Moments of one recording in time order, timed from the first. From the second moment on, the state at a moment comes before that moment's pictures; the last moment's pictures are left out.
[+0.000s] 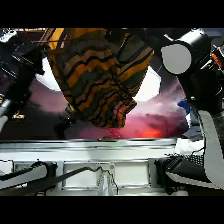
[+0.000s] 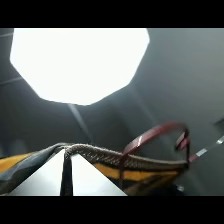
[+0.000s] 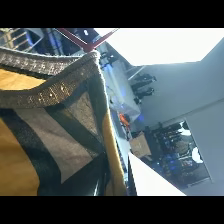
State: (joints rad) left arm 0.24 -1.34 0.84 -0.76 -1.27 -0.57; right arm 0.63 -1.32 1.82 -1.45 0.51 0.38
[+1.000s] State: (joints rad) left arm 0.36 -1.33 0.97 -0.50 -1.28 -0.71; right arm 0.64 -1.32 1.82 -1.50 0.51 0.32
